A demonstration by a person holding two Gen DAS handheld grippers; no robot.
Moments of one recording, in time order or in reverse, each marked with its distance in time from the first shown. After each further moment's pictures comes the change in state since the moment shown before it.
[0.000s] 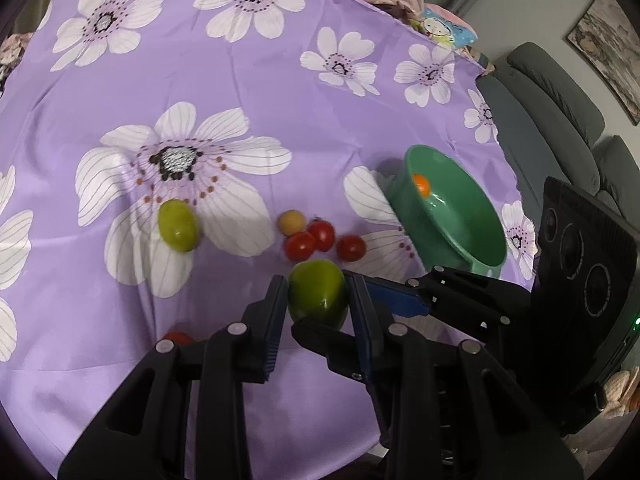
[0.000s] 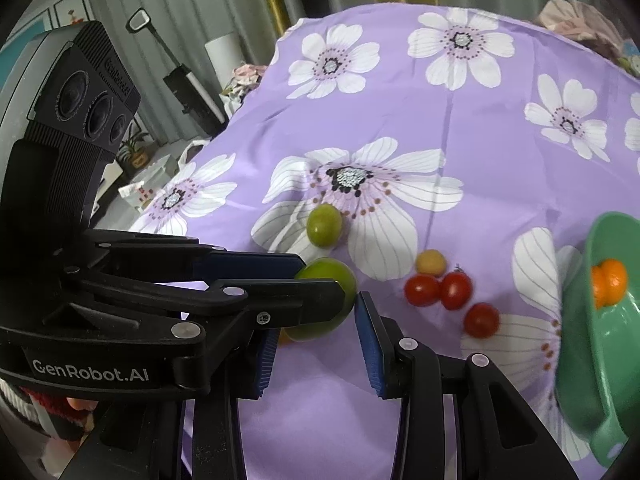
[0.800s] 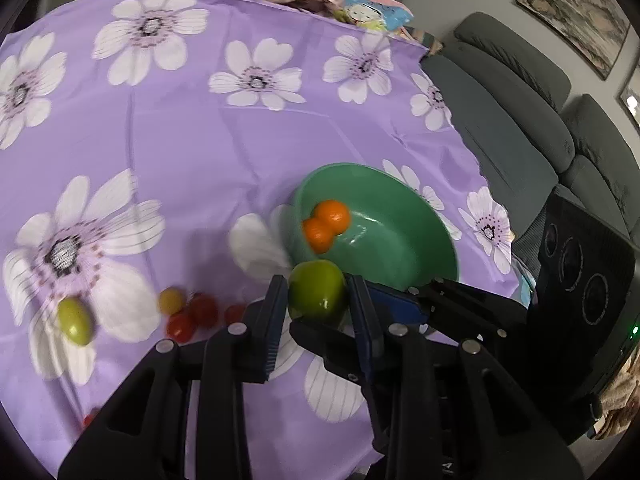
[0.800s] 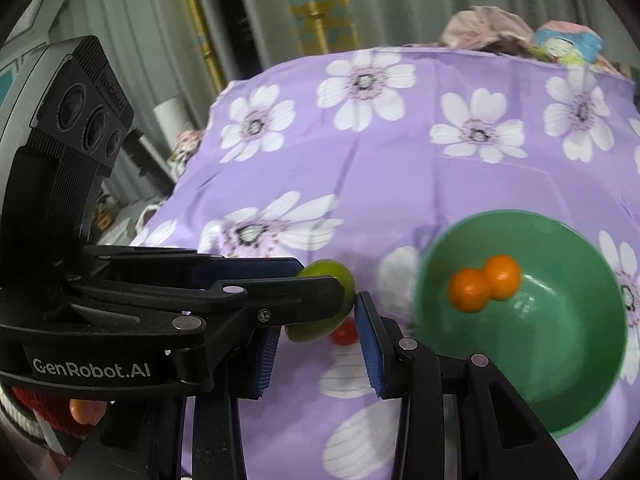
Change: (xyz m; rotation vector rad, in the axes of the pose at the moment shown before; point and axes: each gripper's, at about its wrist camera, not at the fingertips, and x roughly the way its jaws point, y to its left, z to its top) left arm 0.053 -0.096 0.049 0.173 -0.006 -0.090; right arm -0.067 -0.082 -0.012 0.153 -0.170 -0.147
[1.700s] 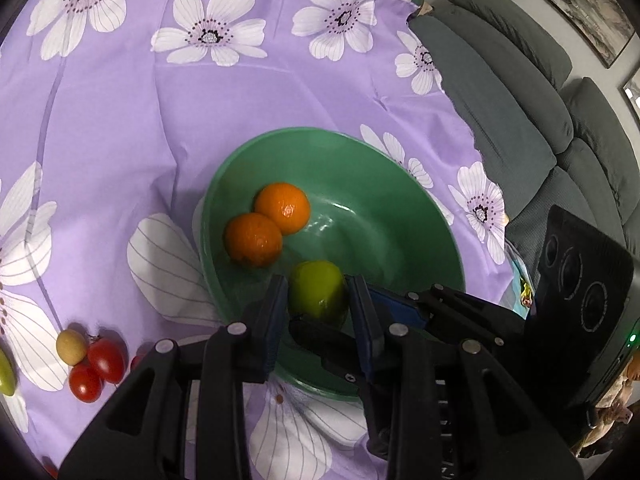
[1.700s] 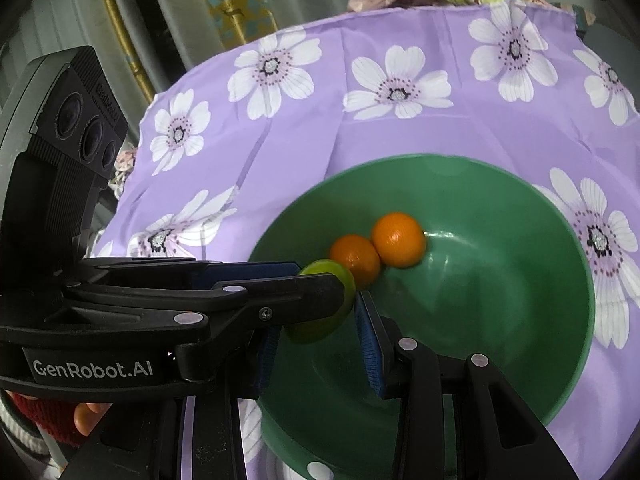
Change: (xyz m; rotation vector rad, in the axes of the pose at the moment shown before) left arm 0.087 -0.021 0.019 0.001 0.138 -0.088; right arm 0.012 -0.083 -0.012 0.161 0.061 -0.092
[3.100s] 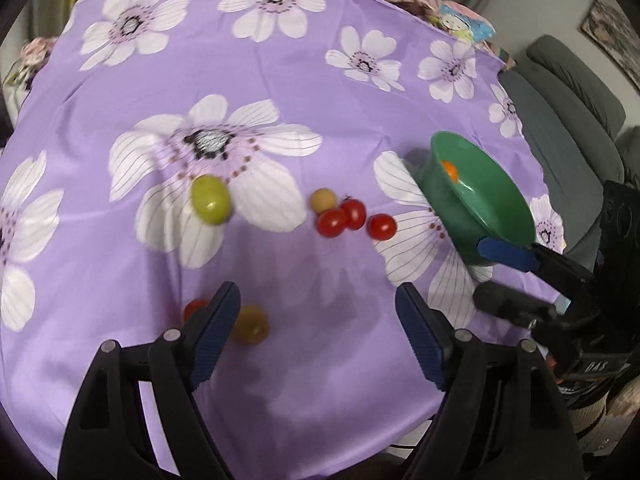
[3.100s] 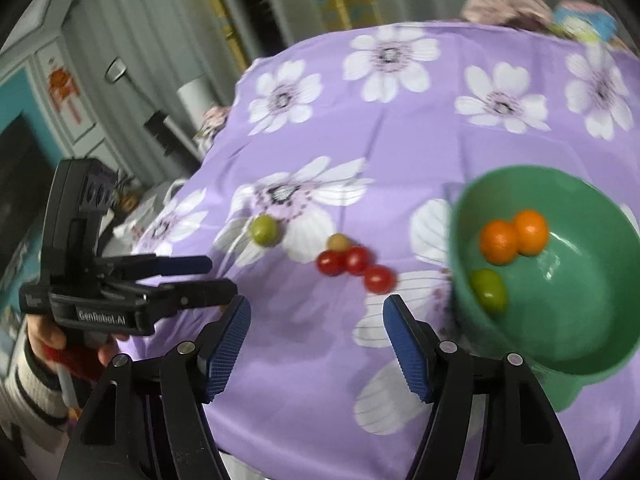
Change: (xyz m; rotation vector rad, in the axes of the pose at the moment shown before) left arm -0.143 0.093 -0.136 -0.198 -0.157 0.283; right arm -0.023 0.105 -0.033 -0.234 0.052 0.224
